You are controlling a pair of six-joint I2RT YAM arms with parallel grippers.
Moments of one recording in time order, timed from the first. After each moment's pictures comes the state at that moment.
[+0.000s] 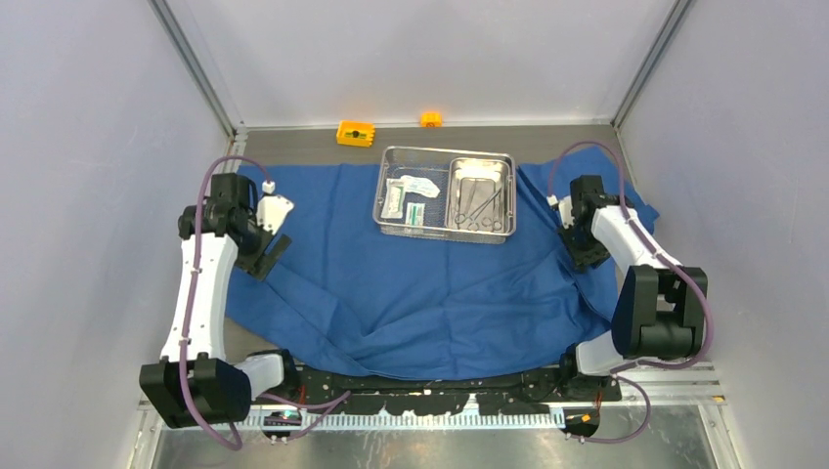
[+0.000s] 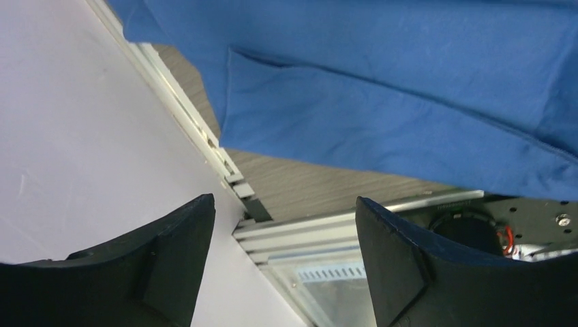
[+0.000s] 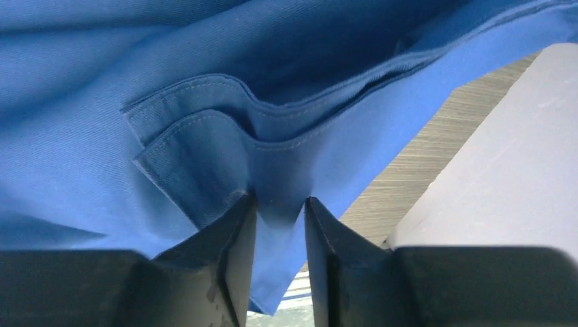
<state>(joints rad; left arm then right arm) 0.10 1.15 1.19 -1.24 -0.11 0.66 -0.06 1.46 1.00 -0.88 0.22 -0.38</state>
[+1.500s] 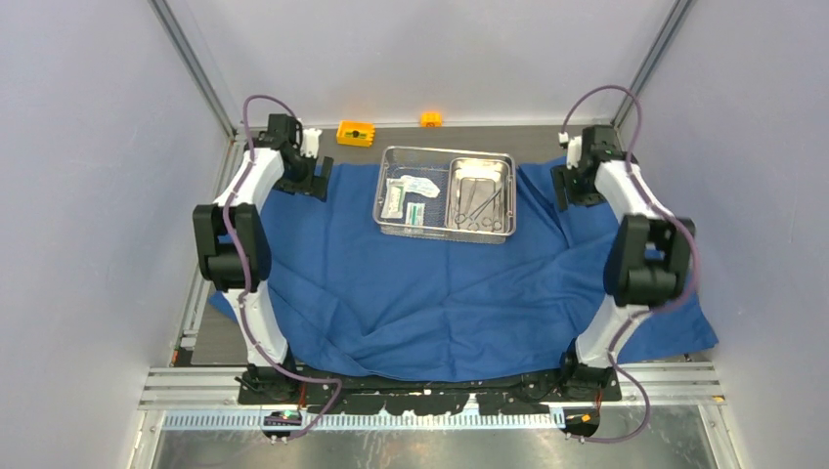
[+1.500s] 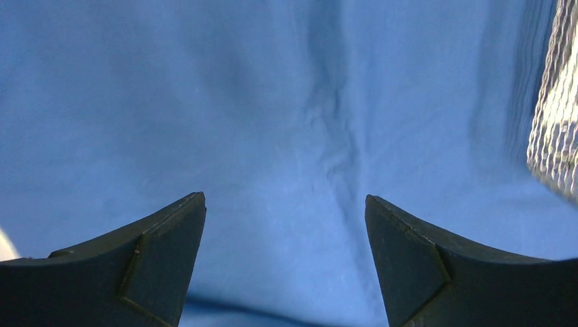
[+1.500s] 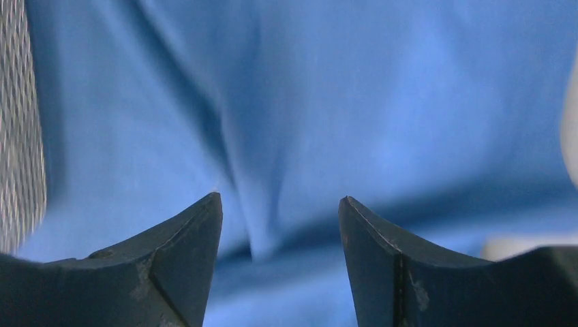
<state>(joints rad) -0.02 1.94 1.64 -0.79 0.10 0.23 -0.13 1.69 1.34 -0.72 0.04 -0.28</state>
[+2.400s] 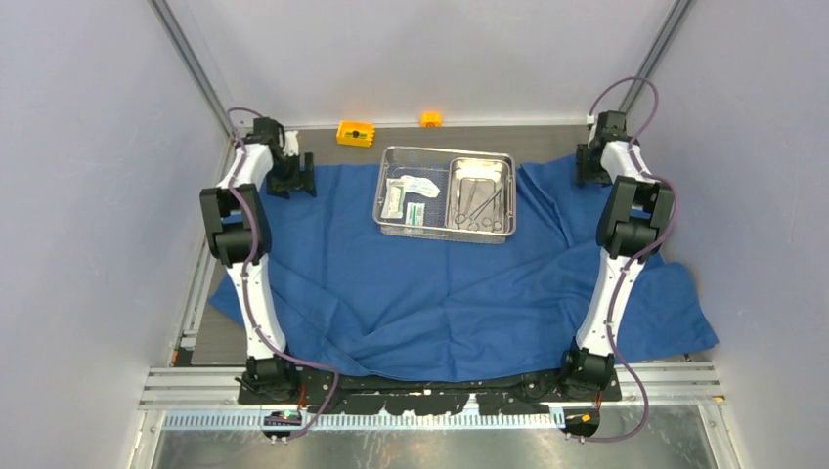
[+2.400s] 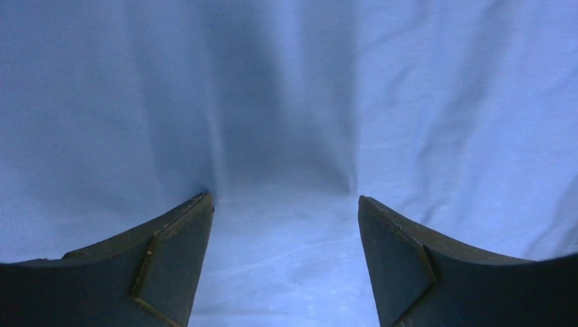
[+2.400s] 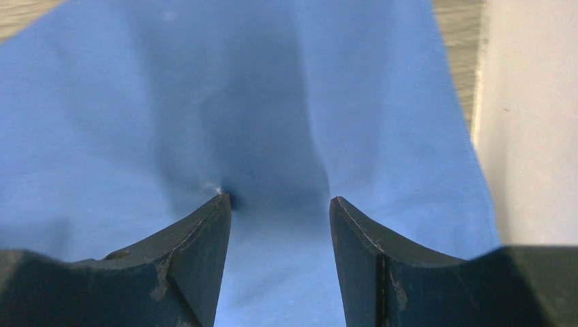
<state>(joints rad) 0.10 2.30 1.92 -0.77 0.19 0.06 -0.21 2.31 1.89 -0.58 0.14 -0.16</state>
